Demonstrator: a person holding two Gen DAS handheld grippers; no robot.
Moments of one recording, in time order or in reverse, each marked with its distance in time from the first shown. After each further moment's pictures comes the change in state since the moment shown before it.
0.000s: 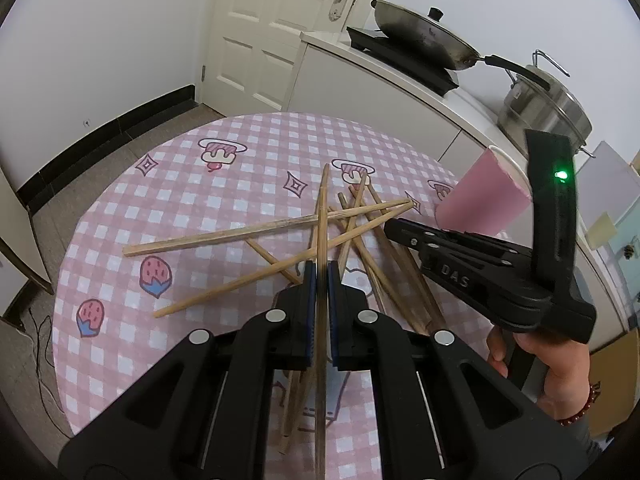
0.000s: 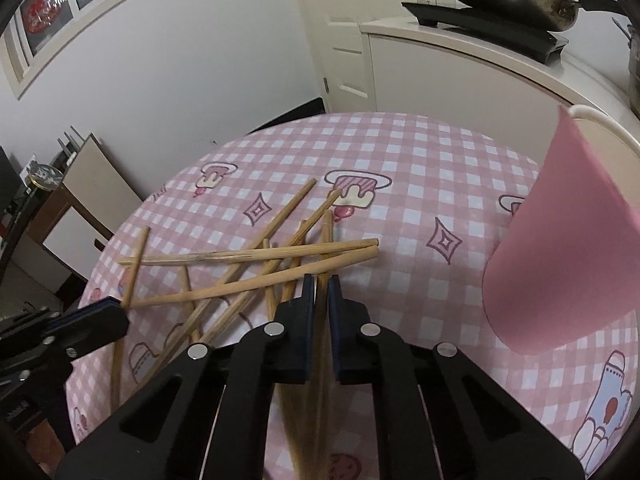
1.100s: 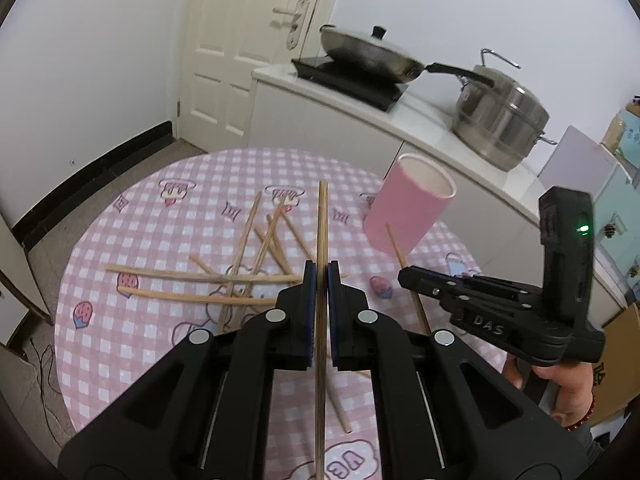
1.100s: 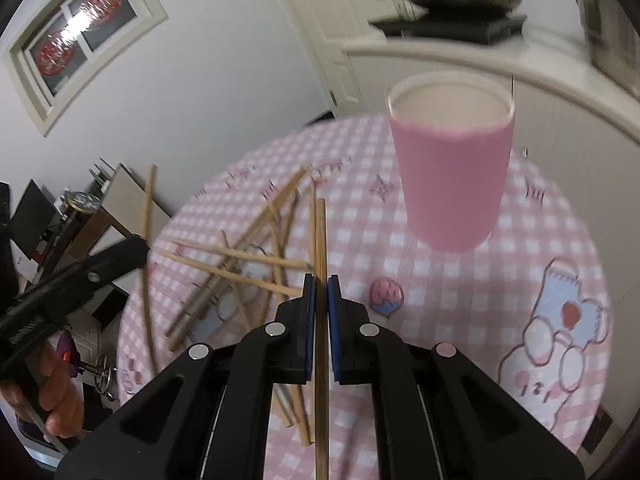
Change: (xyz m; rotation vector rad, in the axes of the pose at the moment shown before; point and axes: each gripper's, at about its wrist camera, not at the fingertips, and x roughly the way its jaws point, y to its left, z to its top) left arm -0.055 -0.074 -0.007 0.106 -0.096 -0.045; right arm -0.110 -0.035 -0.043 0.070 -0.091 0.129
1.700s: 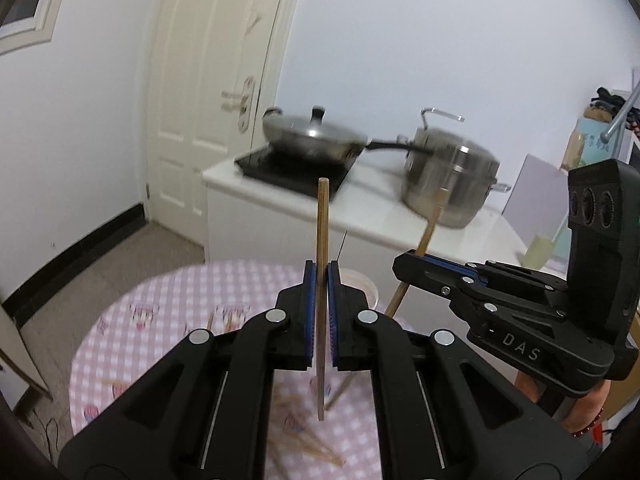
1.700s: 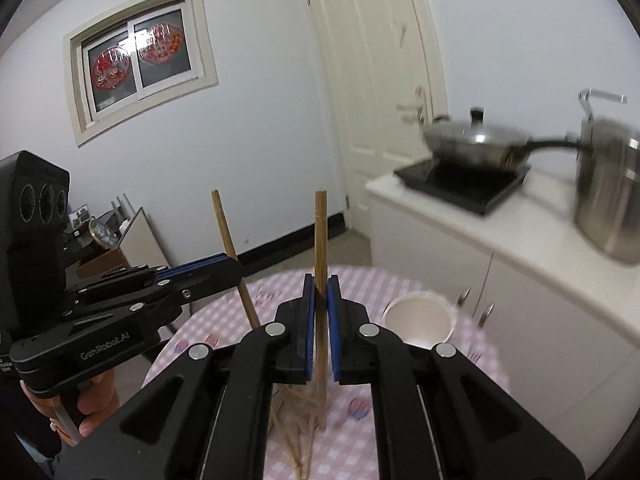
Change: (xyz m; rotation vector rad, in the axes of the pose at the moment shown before) left arm -0.047 -0.077 0.090 0.133 -0.238 -0.081; right arm -0.100 0.026 0.075 -0.210 -0.318 -0.062
